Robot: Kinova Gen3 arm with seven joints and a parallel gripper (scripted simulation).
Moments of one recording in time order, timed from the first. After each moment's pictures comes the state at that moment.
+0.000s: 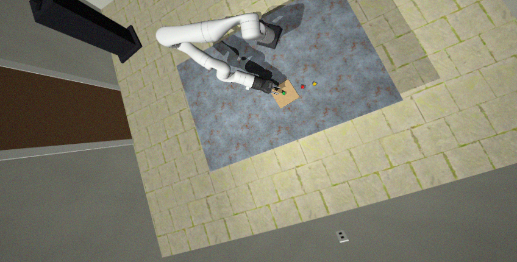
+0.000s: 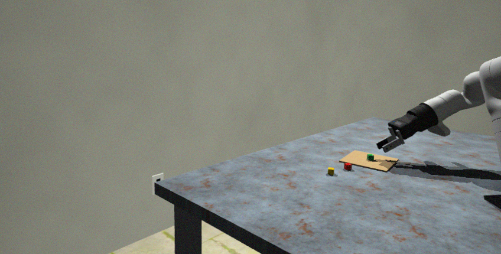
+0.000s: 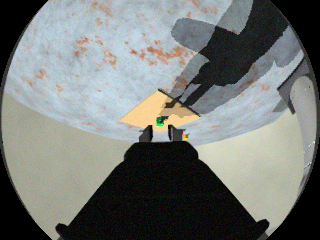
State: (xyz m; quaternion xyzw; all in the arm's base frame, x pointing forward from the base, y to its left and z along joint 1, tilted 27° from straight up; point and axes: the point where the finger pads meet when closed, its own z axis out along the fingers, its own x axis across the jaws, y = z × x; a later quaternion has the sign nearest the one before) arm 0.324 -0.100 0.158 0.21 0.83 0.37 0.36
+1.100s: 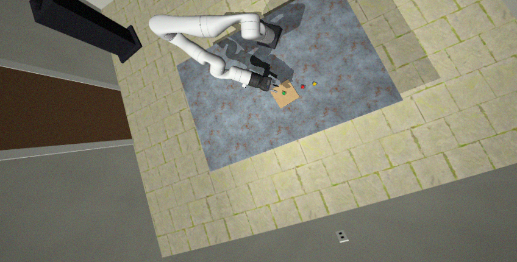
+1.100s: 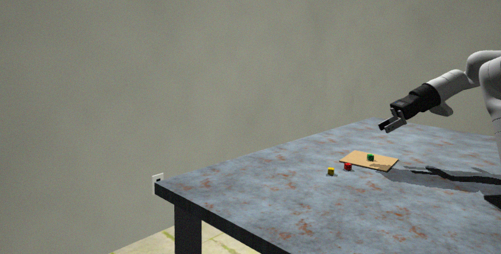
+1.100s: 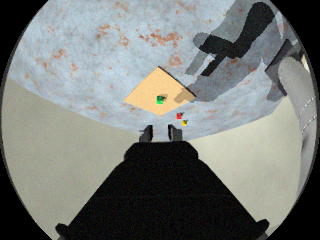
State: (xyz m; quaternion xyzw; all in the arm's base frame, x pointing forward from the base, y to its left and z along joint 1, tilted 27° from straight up) arm 0.307 -0.080 0.213 0.21 0.83 0.37 0.36
